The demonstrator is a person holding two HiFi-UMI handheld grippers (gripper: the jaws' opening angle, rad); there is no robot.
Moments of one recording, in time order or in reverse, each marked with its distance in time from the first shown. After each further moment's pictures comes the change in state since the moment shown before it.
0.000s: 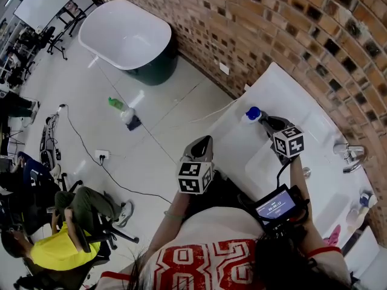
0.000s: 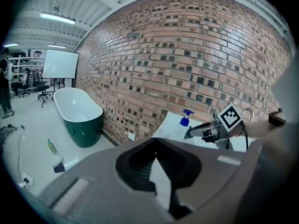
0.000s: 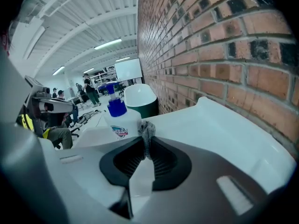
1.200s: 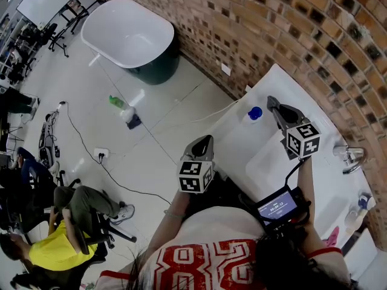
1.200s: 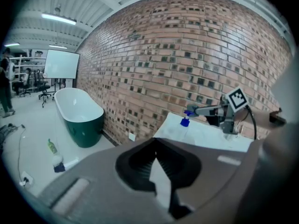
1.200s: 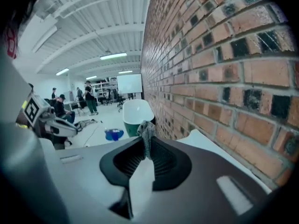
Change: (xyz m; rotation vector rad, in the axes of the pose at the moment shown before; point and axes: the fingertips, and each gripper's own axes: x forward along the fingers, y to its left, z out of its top) left arm -0.004 0.003 0.000 -0.005 -0.011 0.004; right arm -0.054 -0.002 0.087 -0.070 -0.213 -0.042
